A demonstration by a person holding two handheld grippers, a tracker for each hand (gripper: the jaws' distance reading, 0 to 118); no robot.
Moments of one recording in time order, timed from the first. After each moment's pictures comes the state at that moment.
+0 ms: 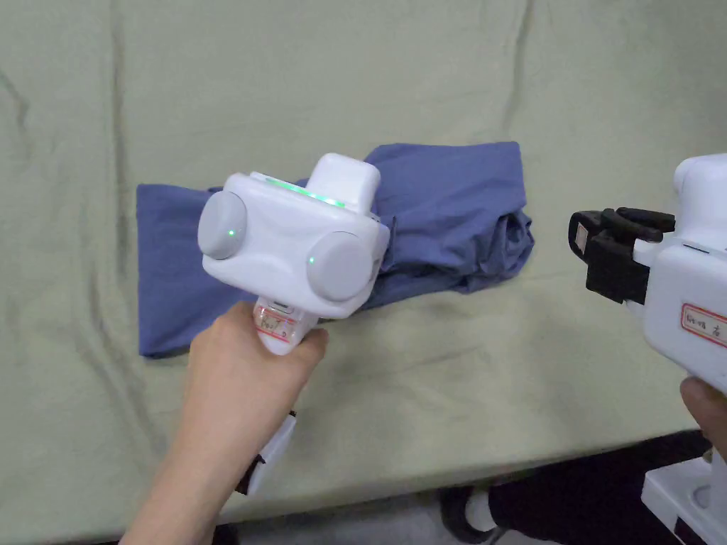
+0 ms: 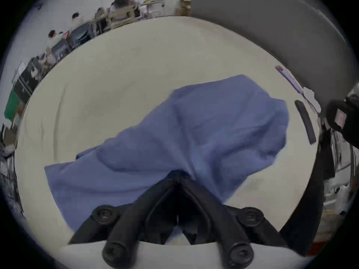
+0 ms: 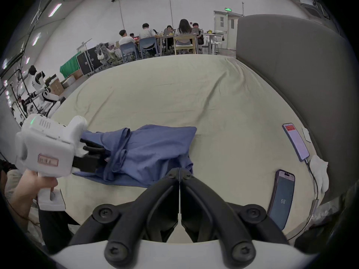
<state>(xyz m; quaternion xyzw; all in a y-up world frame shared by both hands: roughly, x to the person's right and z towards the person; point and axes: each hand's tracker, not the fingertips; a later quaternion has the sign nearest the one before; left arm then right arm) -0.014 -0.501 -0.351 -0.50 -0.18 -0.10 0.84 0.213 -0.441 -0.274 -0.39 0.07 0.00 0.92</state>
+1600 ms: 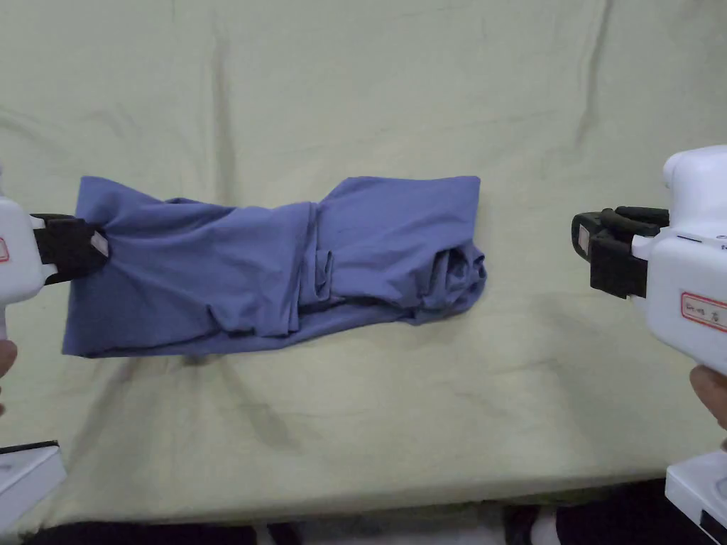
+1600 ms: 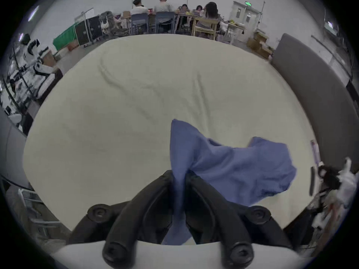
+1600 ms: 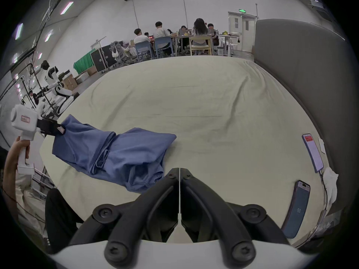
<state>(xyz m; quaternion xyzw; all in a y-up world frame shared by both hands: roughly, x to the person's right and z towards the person) -0.300 -0.412 -0.319 -0.48 0.04 0.09 0.87 0.169 -0.441 -0.292 -0.39 0.14 0.00 0.91</state>
